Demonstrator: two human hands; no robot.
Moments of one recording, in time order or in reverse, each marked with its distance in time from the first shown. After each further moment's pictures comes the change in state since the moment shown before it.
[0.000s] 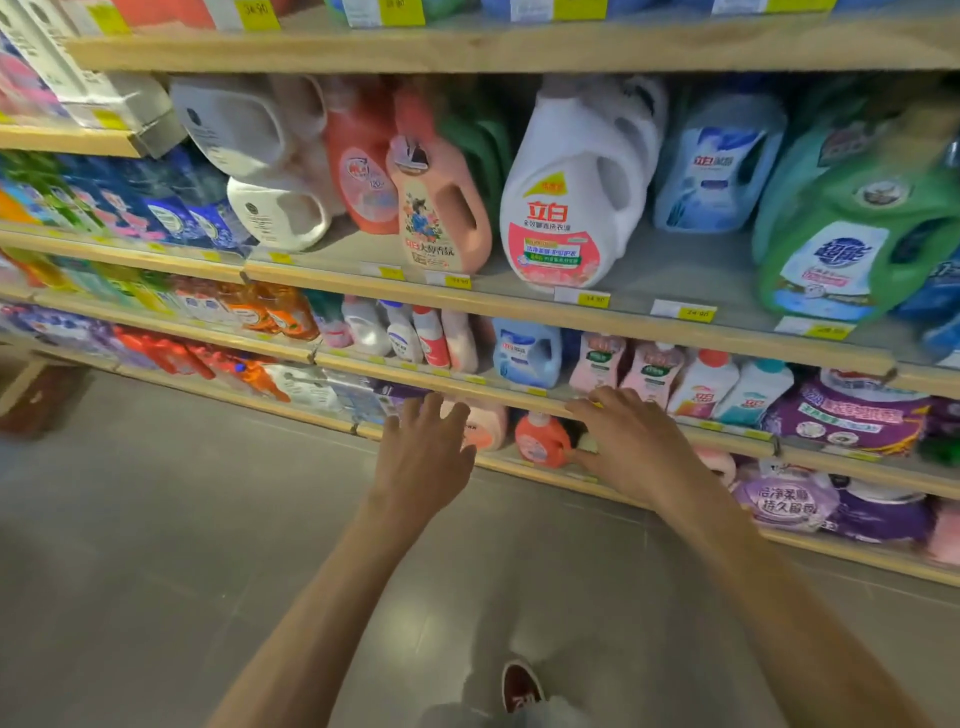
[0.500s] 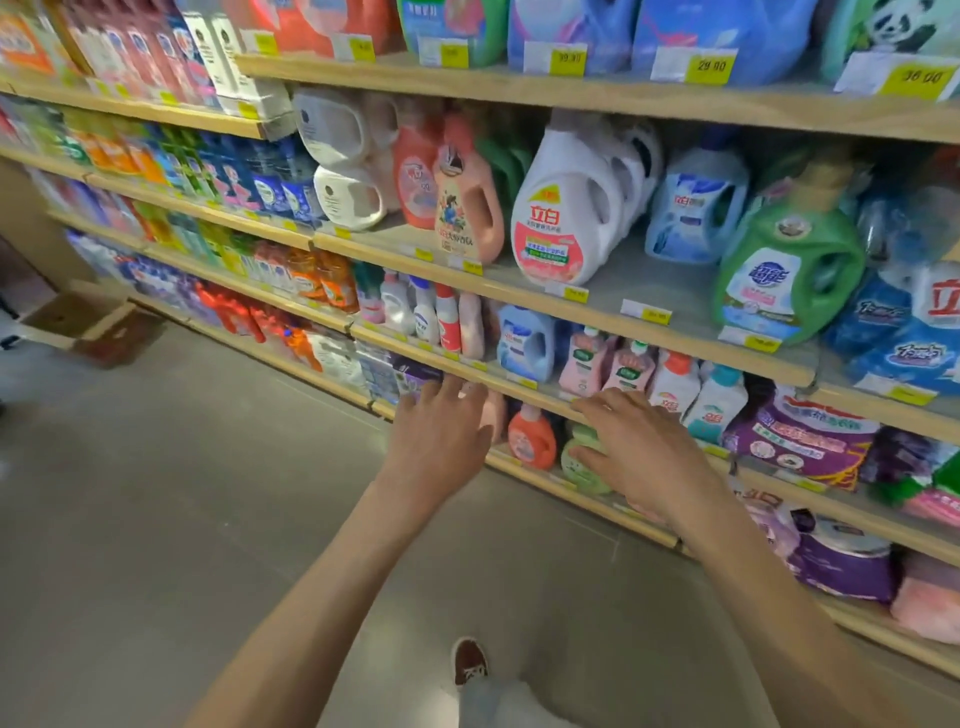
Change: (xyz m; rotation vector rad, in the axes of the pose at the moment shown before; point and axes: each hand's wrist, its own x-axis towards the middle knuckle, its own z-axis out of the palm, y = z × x) left_hand -0.166 0.135 -0.038 -0.016 0.175 -0.128; right_hand -0.184 0.041 -0.017 -0.013 0.117 -0.150
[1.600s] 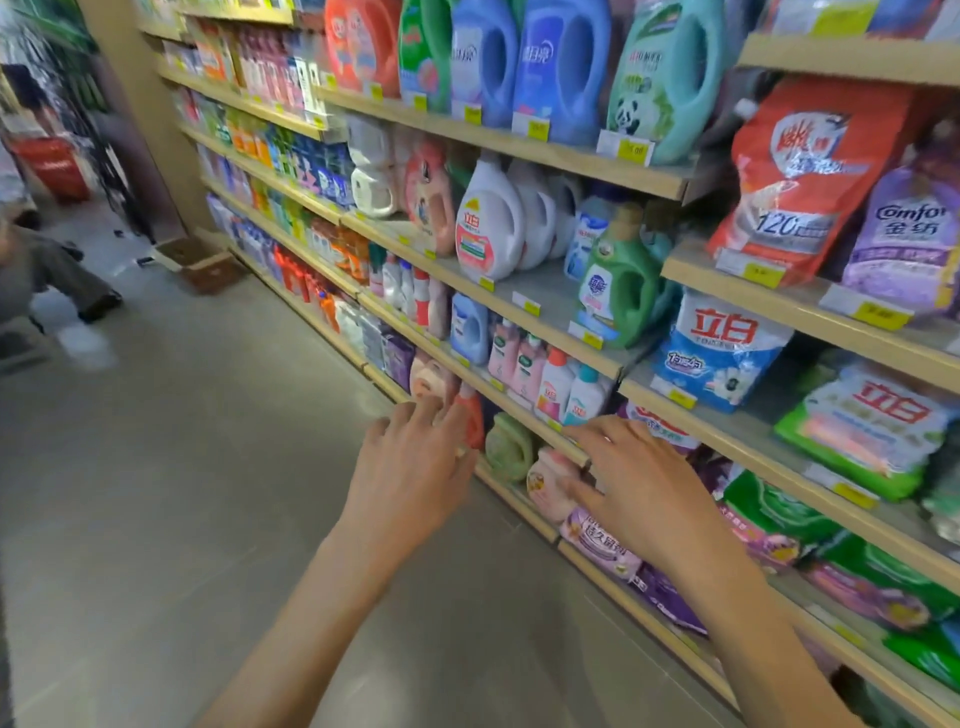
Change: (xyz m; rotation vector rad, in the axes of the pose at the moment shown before) left_hand -0.221 0.457 -0.059 0.021 0.217 -0.291; right_hand -0.340 0.323 -0.067 -0.031 0.094 -0.299
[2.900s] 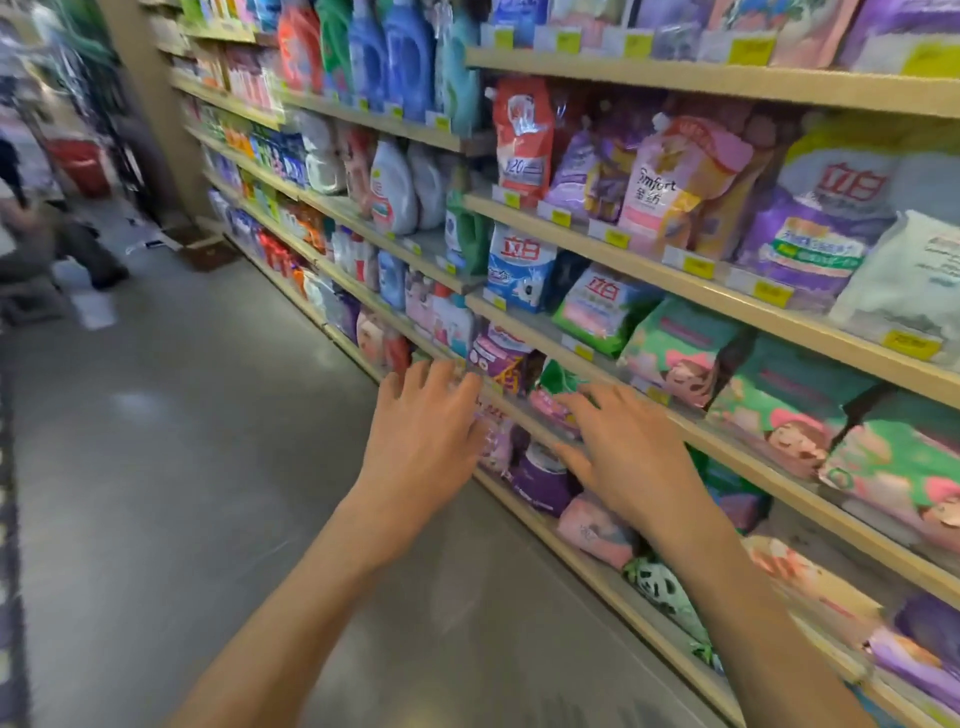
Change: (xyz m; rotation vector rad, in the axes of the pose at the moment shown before) left_hand -0.303 0.486 -0.099 0.015 0.137 0.001; right_hand -0.479 0.271 -0.068 -0.135 0.134 -0.073
